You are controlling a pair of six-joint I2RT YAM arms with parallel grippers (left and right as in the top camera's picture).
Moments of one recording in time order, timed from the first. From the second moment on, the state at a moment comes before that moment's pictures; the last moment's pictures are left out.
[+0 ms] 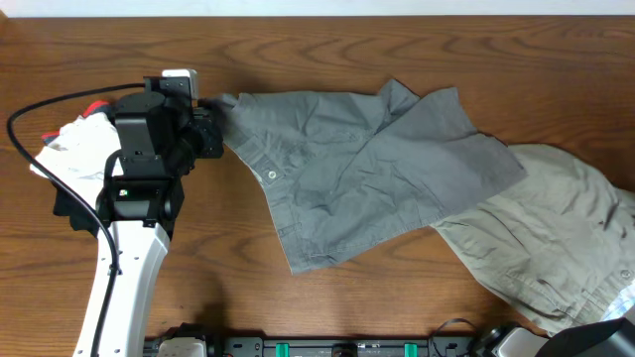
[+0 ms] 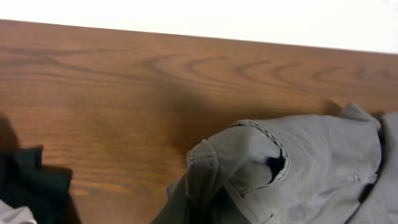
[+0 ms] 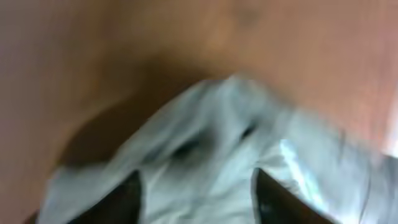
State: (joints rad) left arm 0.00 1.21 0.99 -0.37 0.17 -0.11; right arm -0.77 1.41 1.31 -0.96 0.17 0.47
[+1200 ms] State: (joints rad) left arm 0.00 1.22 0.99 -0.40 0.17 -0.11; right arm -0.39 1.79 1.16 -0.82 0.13 0.13
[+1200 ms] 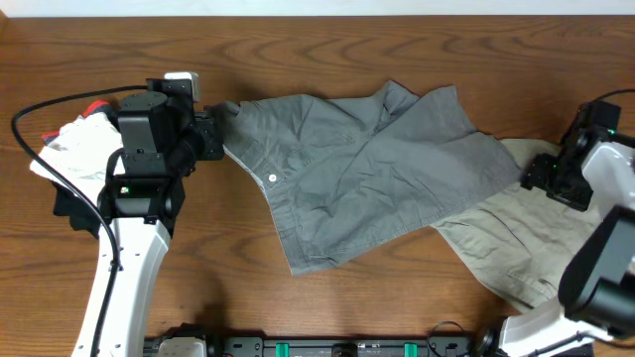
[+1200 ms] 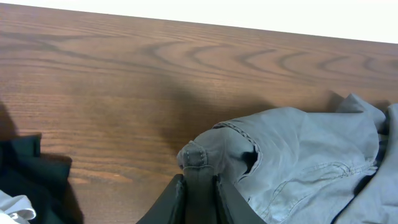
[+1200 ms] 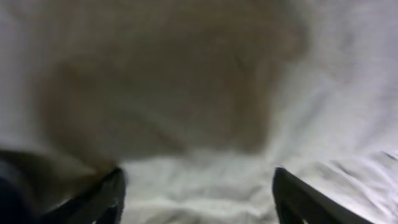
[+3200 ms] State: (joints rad) left arm 0.00 1.22 0.99 -0.36 0.17 -0.11; right arm -0.54 1.52 1.34 -0.99 -0.11 0.17
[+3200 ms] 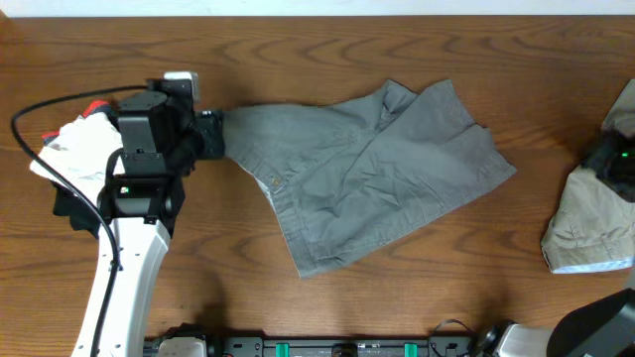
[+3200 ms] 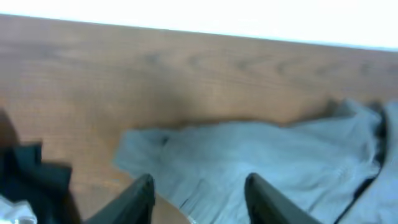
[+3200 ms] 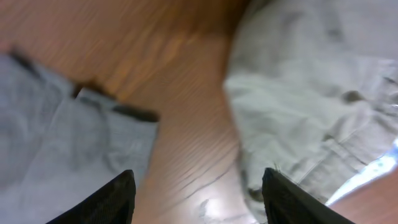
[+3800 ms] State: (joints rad) left arm -0.20 1.23 0.88 -0.93 0.33 -0.33; right arm -0.43 1.52 1.34 -1.02 -0.13 0.11
